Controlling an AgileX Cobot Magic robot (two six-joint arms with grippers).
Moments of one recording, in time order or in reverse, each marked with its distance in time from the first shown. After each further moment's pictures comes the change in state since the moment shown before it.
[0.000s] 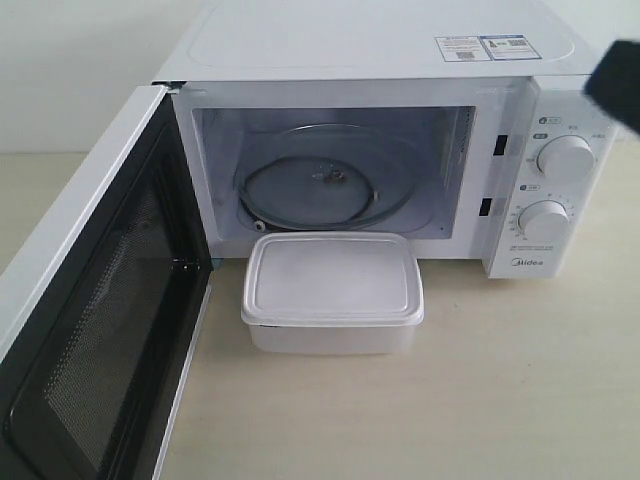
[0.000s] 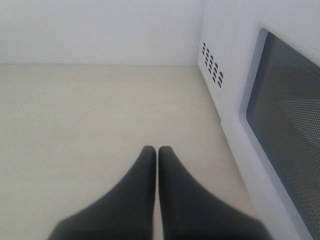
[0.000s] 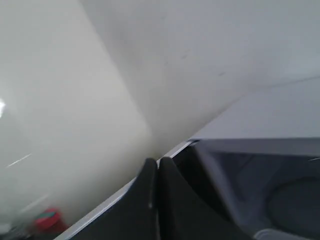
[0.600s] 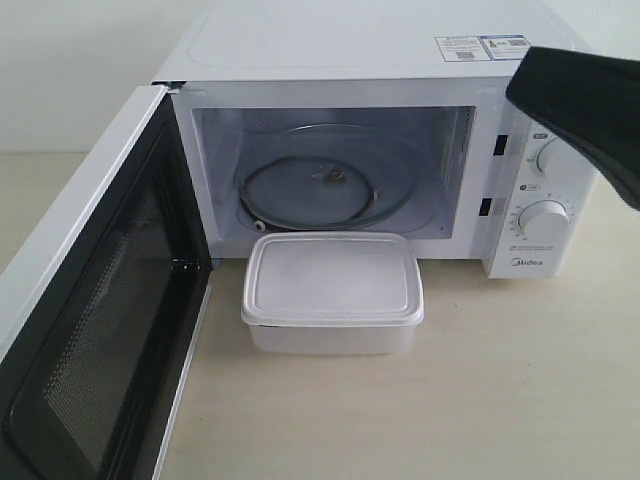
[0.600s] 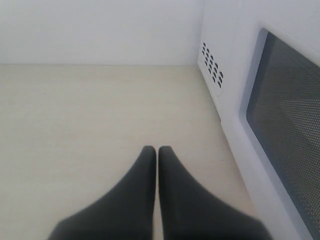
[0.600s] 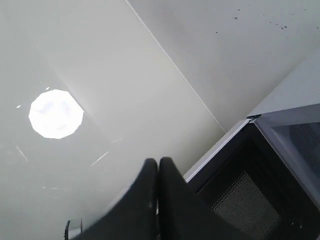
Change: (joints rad) left arm 0.000 0.000 0.000 0.000 0.000 0.000; right arm 0.000 0.237 0.000 0.114 -0.277 0.029
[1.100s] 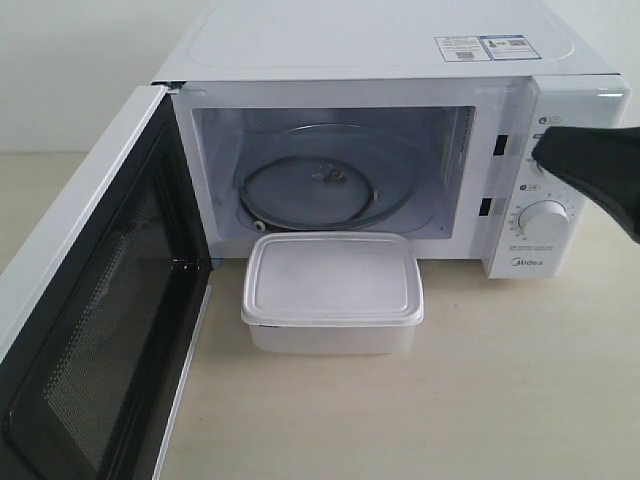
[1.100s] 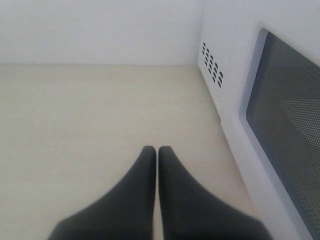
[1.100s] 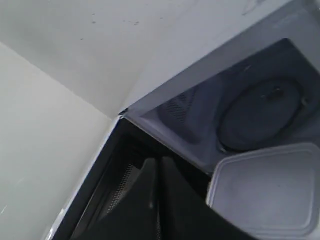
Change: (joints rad) left arm 0.000 0.000 0.000 0.000 0.000 0.000; right arm 0.000 0.000 0.002 -0.074 0.454 0.223
